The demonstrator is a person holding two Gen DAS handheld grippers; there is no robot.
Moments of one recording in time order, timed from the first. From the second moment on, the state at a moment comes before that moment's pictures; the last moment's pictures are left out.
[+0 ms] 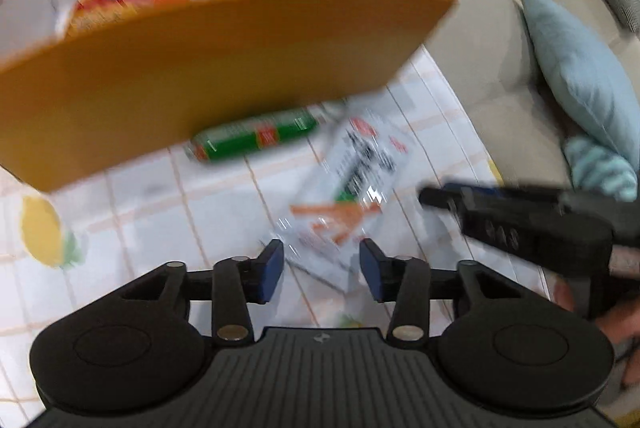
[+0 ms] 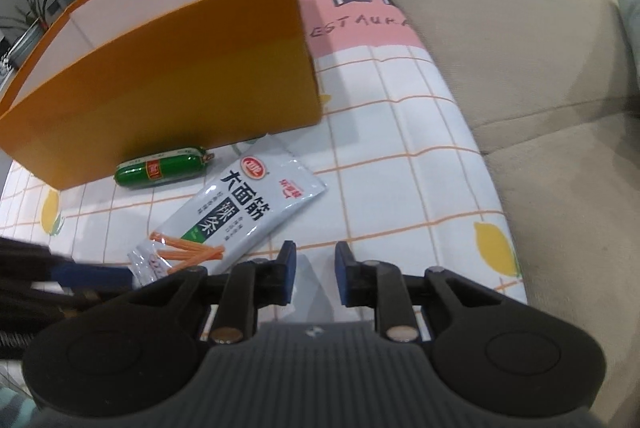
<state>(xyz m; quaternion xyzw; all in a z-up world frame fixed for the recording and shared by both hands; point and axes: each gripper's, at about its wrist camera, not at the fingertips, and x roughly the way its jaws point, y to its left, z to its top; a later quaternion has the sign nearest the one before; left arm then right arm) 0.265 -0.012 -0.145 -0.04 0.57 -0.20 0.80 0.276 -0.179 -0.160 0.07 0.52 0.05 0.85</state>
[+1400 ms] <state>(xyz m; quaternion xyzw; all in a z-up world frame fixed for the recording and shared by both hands) 0.288 -0.043 -0.155 0.16 0.49 -0.21 0.83 0.272 -0.132 -0.168 0.04 0.50 0.08 0.86</state>
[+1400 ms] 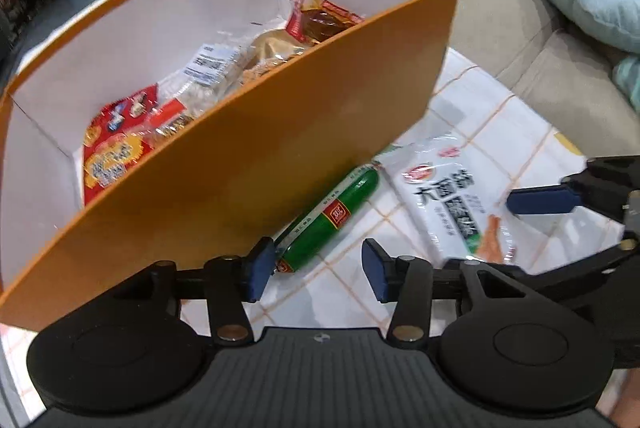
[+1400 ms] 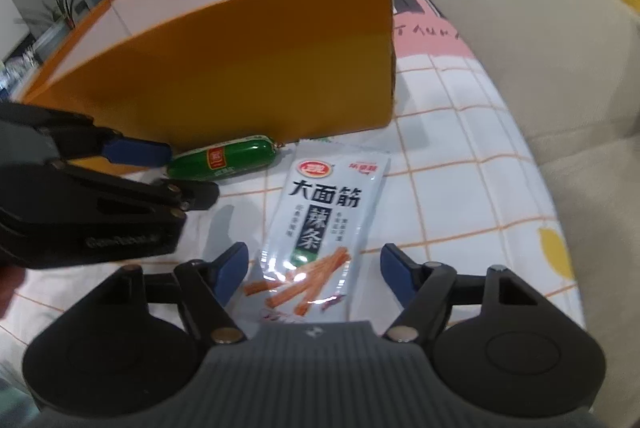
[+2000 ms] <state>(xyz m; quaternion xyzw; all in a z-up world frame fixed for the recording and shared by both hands) 0.310 -0.067 -0.159 0.18 0.50 -0.25 0.81 0.264 -0.144 -0.160 0.04 0.49 0.09 0.87</state>
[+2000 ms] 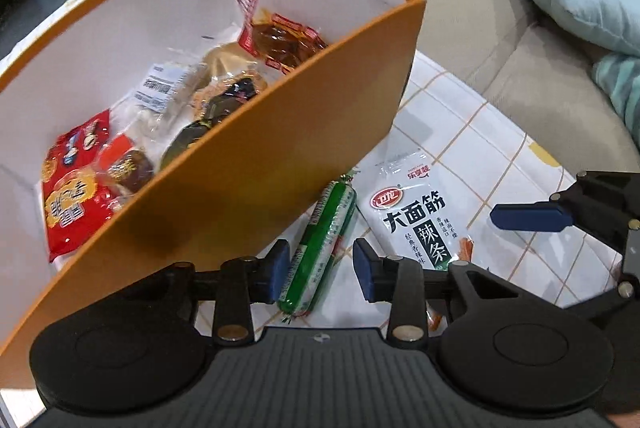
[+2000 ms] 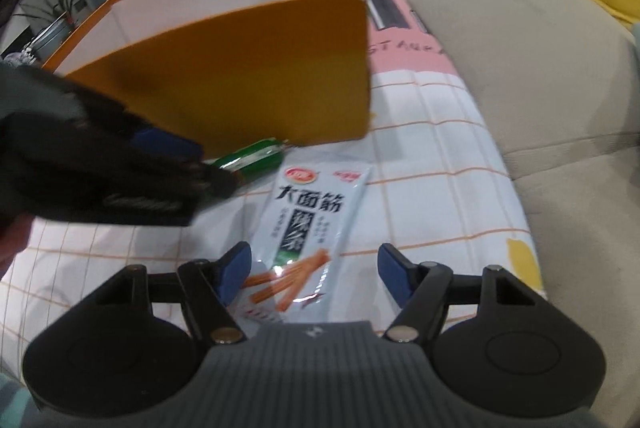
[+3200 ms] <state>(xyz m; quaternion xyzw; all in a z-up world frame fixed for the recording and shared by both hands) 0.296 -0.028 -0.167 0.04 0.56 -0.10 0.82 0.278 -0.116 -0.174 -0.04 0.47 0.10 0.88</state>
